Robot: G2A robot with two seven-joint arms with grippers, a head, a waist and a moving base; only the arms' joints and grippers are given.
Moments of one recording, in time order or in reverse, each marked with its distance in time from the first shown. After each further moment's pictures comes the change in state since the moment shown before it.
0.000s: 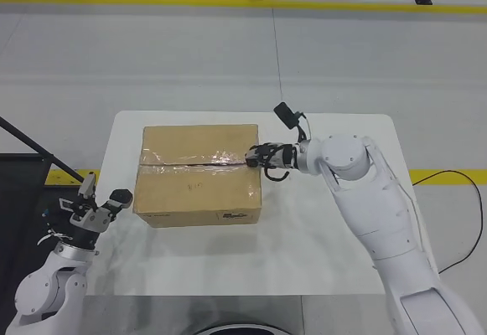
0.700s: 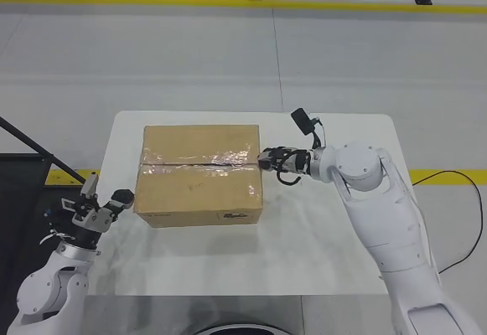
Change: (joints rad) left arm -0.001 0.001 0.009 0.001 0.004 0.001 0.003; right arm -0.092 0.039 0.066 -0.079 -0.019 0.039 -0.013
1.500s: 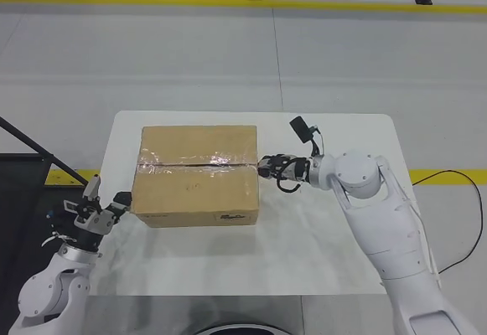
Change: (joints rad) left arm 0.019 0.000 0.008 -0.018 0.003 -0.004 0.004; right arm -0.031 0.016 -0.008 -0.029 0.034 -0.001 -0.018
